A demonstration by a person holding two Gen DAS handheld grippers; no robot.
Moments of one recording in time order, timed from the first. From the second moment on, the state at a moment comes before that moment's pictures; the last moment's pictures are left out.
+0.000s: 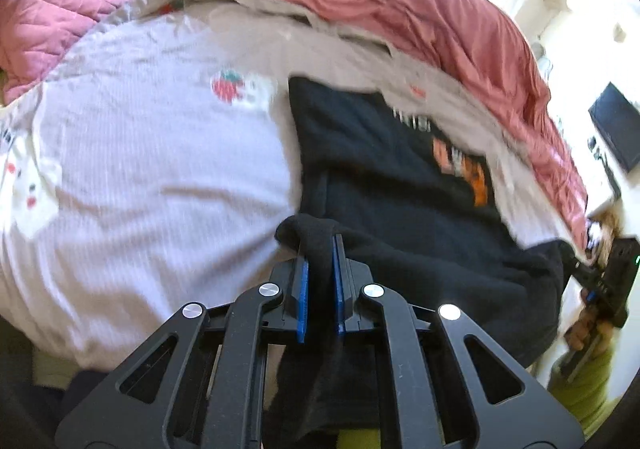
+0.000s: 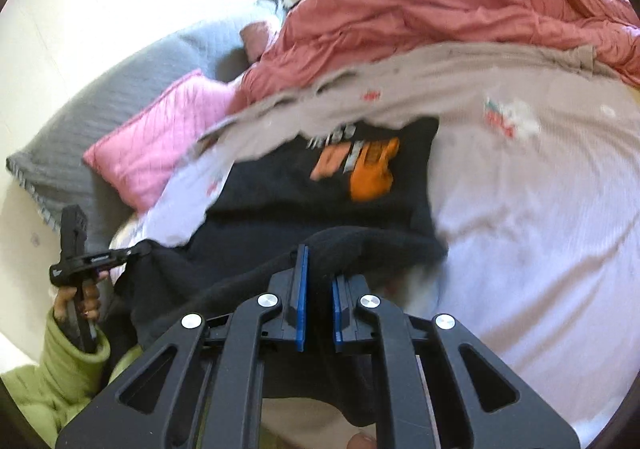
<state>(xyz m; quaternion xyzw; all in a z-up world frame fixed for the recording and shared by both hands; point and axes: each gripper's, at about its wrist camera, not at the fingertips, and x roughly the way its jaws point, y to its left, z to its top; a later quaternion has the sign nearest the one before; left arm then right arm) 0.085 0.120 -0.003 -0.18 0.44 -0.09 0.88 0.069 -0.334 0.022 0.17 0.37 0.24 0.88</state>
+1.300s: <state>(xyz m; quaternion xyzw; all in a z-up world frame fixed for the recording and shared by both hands) 0.152 0.101 -0.041 -0.13 0.41 -0.03 0.90 0.117 -0.280 0.009 -0.06 0.33 0.16 0.93</state>
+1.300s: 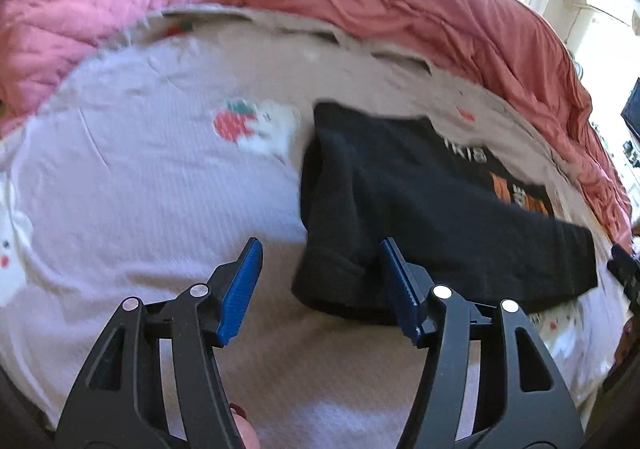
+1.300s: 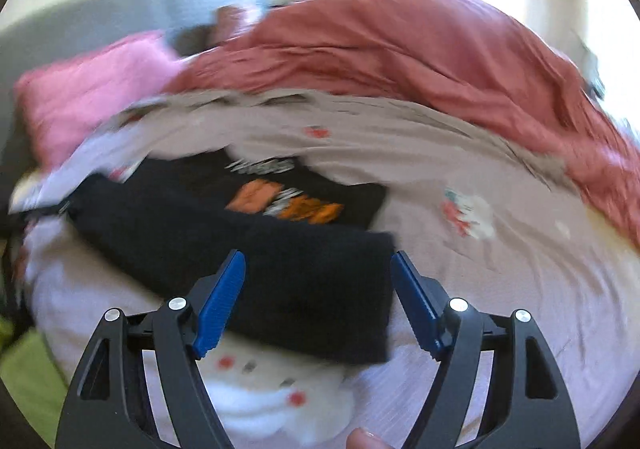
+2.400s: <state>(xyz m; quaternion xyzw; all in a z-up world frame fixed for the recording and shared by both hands) 0.225 0.120 -0.011 -0.23 0.39 -0.02 0.89 0.269 -0.225 -0.004 -0.08 0.38 0.14 0.91</state>
